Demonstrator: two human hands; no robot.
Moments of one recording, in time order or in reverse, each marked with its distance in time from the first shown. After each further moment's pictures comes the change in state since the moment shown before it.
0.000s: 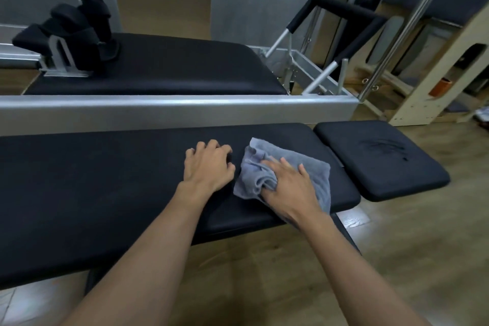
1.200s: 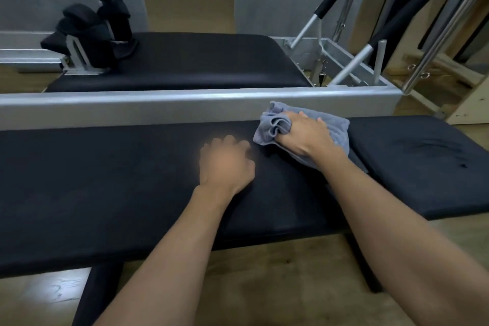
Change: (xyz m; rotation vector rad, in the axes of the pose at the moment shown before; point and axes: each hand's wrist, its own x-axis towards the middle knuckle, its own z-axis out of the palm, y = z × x) left_hand 0.029 0.064 0.039 0.034 0.086 -0.119; right_hand 0.139 0.077 -0.028 0.034 -0.016 -0.055
